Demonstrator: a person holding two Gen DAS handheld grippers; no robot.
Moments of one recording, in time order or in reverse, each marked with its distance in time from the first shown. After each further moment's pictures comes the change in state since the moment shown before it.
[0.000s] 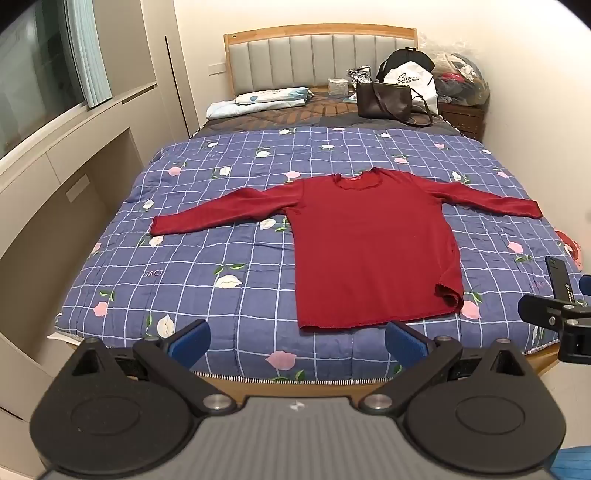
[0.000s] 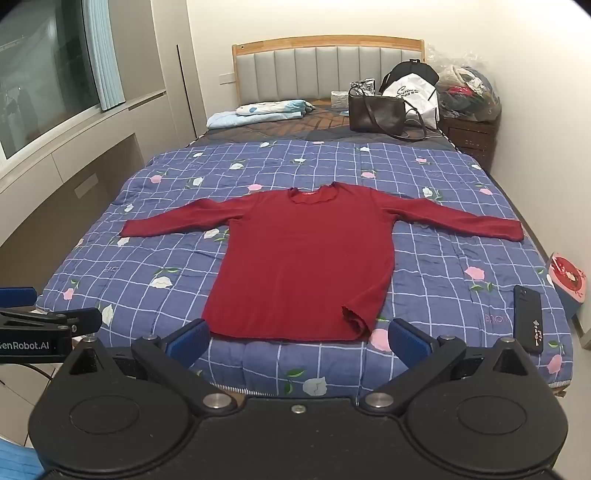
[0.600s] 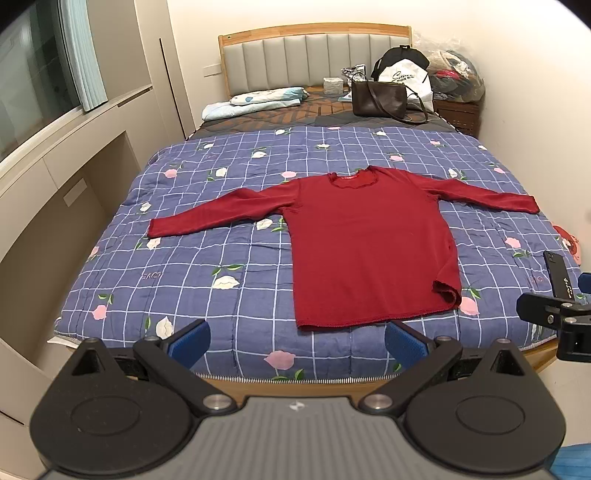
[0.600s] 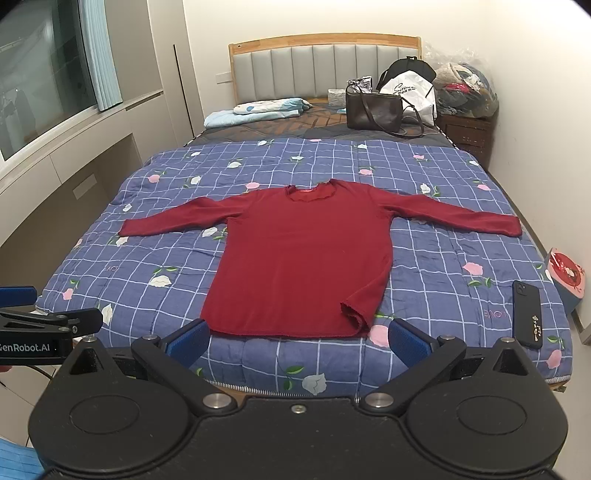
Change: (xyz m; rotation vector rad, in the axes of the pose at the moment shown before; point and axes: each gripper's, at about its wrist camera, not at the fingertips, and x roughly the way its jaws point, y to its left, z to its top) left arm -0.004 -0.004 -0.002 0.021 -0.009 0.006; right arm 0.000 -0.001 -0.002 0.006 0.002 0.003
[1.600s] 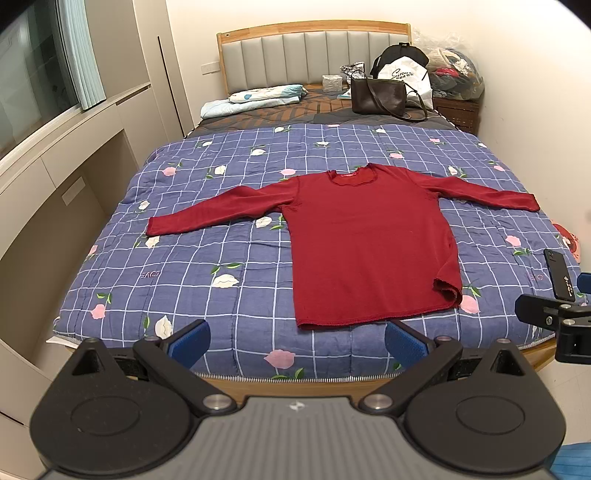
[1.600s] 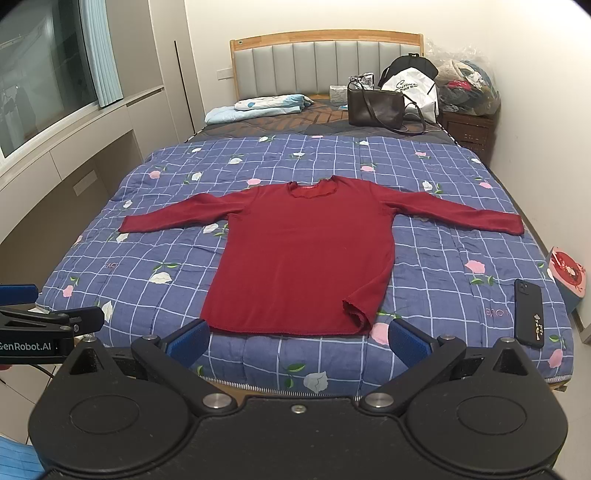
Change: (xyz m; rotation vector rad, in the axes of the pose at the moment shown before) left arm 0.006 -0.001 -0.001 0.000 0.008 -0.001; right arm 0.008 0.001 -0.002 -0.002 0.013 0.000
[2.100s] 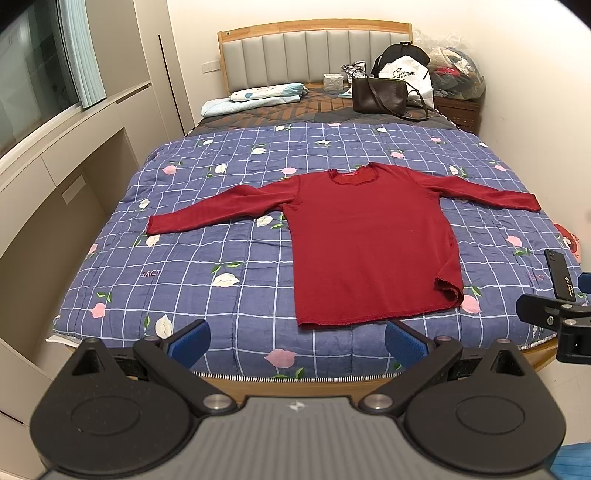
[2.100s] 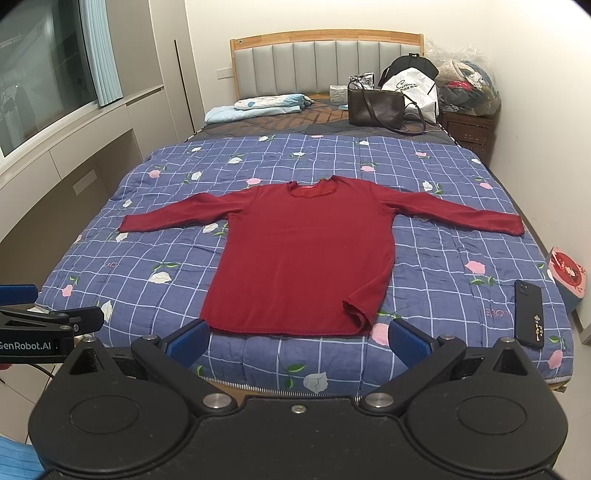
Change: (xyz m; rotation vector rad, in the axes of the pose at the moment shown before) left arm 0.001 0.000 -0.001 0.001 0.000 -0.001; right arm 0.000 0.000 0.000 0.000 0.001 0.000
